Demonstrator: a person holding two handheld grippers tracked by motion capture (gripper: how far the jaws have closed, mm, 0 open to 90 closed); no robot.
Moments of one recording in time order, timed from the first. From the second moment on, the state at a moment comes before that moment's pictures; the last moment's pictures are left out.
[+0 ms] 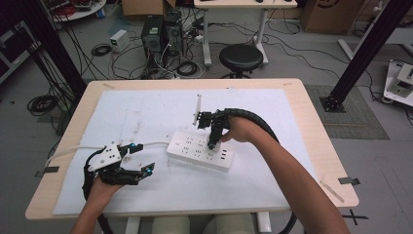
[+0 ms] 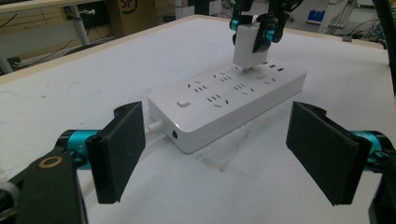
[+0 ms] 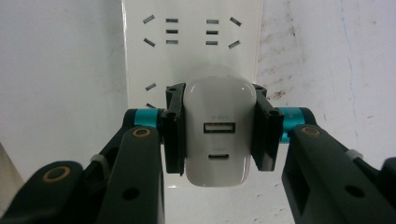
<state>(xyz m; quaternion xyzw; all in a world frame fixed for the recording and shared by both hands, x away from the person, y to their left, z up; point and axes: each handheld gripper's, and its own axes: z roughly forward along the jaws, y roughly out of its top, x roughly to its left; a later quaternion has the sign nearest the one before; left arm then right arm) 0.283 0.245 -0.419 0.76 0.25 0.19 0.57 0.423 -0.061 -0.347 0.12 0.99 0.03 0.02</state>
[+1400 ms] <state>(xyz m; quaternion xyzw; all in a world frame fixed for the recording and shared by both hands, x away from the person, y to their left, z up) 0.281 0.245 -0.423 0.76 0.26 0.19 0.57 0.418 -0.066 -0.364 0.13 0.99 0.07 0.03</state>
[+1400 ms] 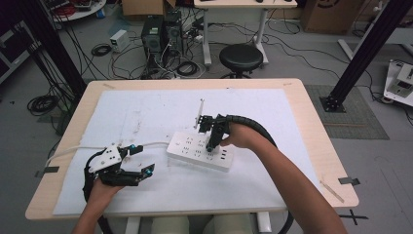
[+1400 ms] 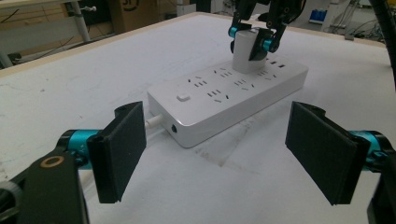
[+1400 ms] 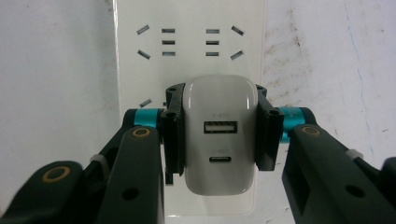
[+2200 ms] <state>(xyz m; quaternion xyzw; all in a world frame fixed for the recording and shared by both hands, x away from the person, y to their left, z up) 0.277 0.246 -0.418 0.75 0.27 0.19 0.57 0.411 -0.107 -0.348 0.24 0.94 0.25 0.07</state>
